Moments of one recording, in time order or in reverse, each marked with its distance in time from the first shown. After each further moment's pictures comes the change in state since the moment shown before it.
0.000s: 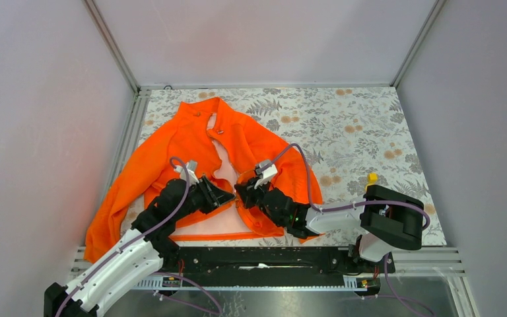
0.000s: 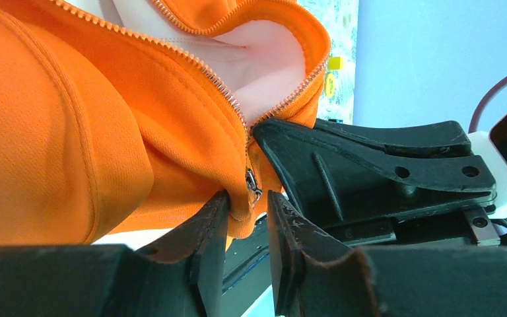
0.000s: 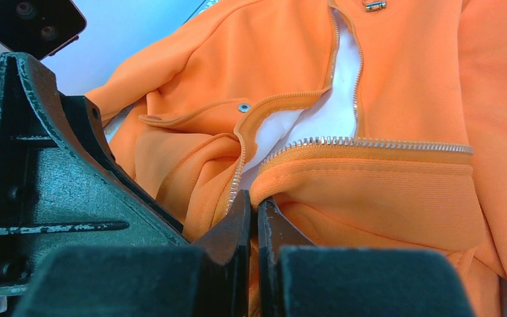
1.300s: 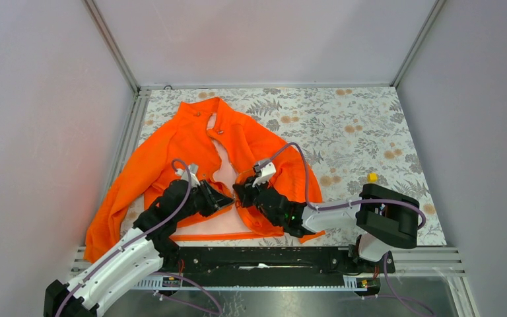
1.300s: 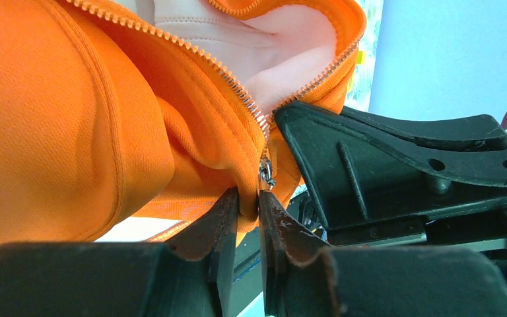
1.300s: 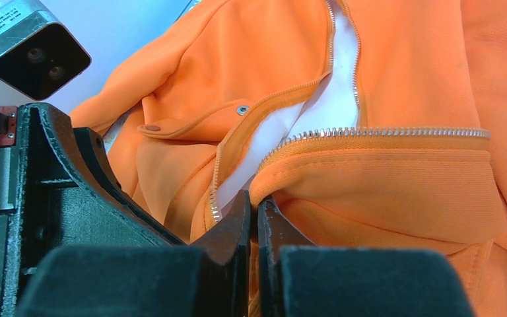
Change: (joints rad) left arm 0.000 0.016 -0.016 -0.038 0.002 -0.033; right arm 0.001 0.033 0.043 -0.062 0.032 0.101
